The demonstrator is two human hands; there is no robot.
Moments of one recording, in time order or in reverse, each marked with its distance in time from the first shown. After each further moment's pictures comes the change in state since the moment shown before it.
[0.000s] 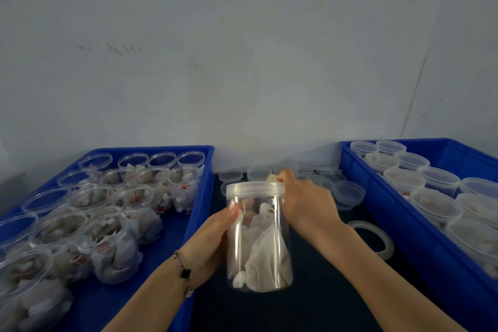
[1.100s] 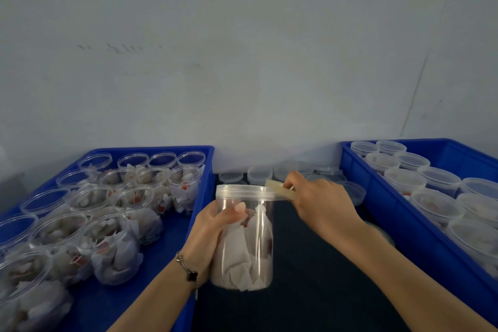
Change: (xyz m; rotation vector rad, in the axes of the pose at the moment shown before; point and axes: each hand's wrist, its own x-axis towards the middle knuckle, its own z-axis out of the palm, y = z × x) left_hand 0.007 -0.001 -0.015 -0.003 0.129 0.062; right_hand -0.003 0.019 -0.007 -0.204 0.030 -0.086
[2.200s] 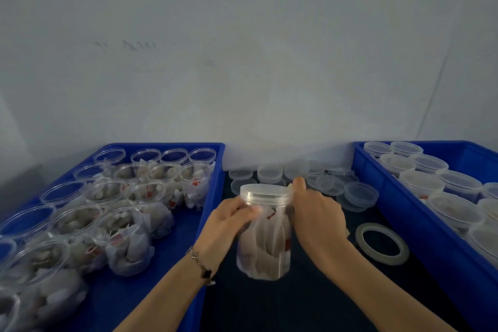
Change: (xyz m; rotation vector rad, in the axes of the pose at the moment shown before) left_hand 0.006 -0.007 0.000 0.294 0.030 0.014; right_hand -0.006 -0.041 0.012 0.060 -0.067 0.244
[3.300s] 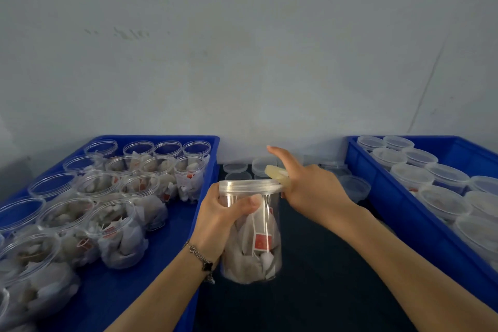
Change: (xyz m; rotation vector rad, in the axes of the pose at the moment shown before) left_hand -0.006 0.003 0.004 -0.238 0.134 0.127; right_hand 0.024 0.016 -0.013 0.140 0.105 -0.350
